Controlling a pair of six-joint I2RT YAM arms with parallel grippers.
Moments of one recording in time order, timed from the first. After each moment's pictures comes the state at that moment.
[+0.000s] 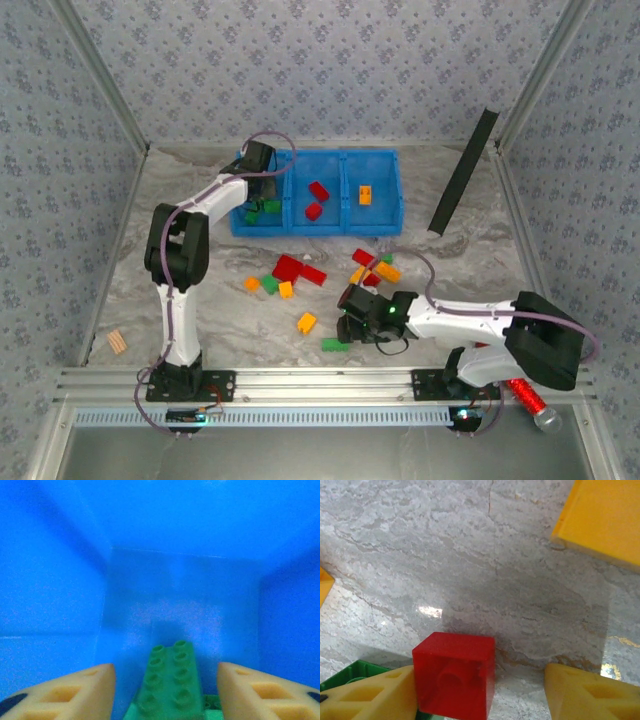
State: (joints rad) left arm -0.35 2.09 1.63 -0.48 -0.25 -0.37; right arm 1.10 1.32 0.61 -0.51 0.02 0.97
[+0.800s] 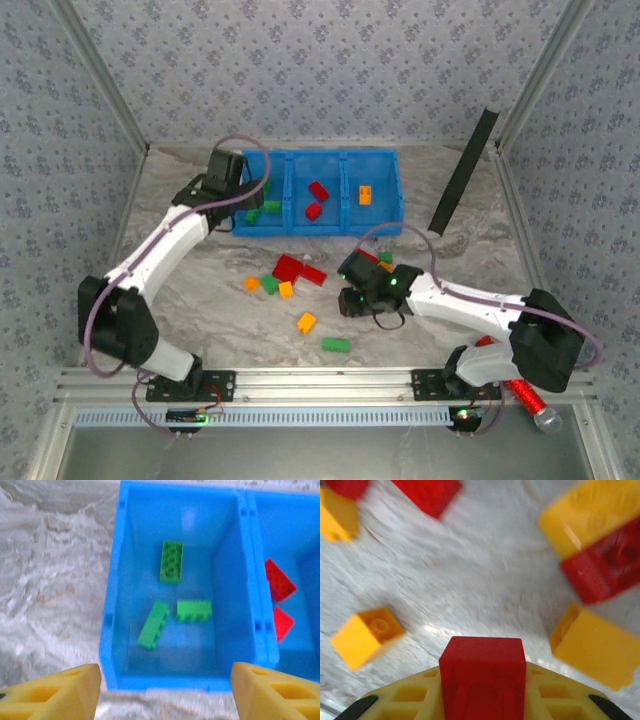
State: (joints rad) left arm -0.40 1.45 1.24 -0.59 -0.22 -0.36; right arm 0.92 1.33 0.84 -0.62 0.01 0.69
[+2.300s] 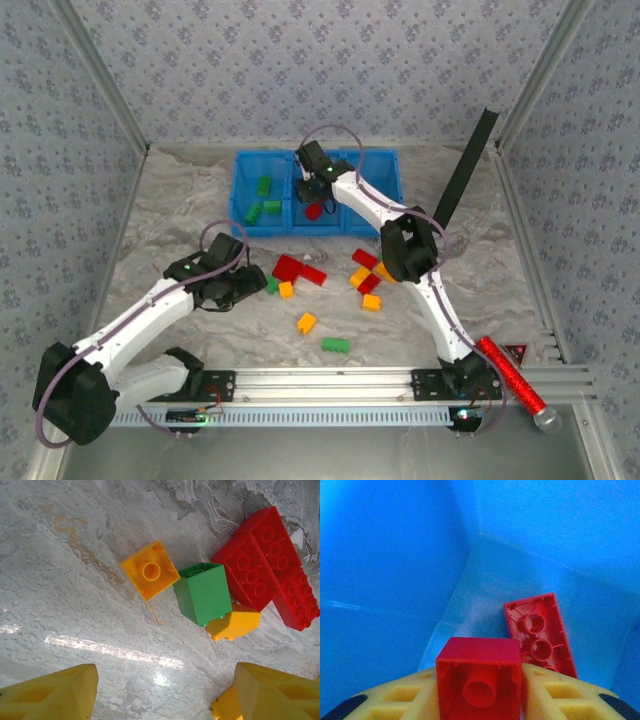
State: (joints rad) left arm -0.56 1.06 0.71 -0.79 0.02 -0.99; right arm 0.60 2.50 2.26 -0.70 0.09 0.17
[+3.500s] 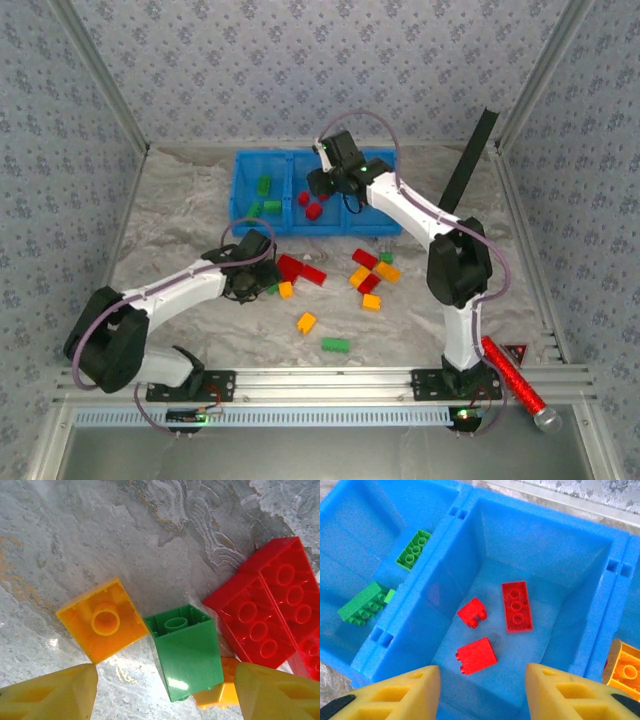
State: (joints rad) left arm -0.64 1.36 0.74 -0.57 -0.08 -1.12; right arm 0.58 1.99 1.78 -0.56 0.03 0.14
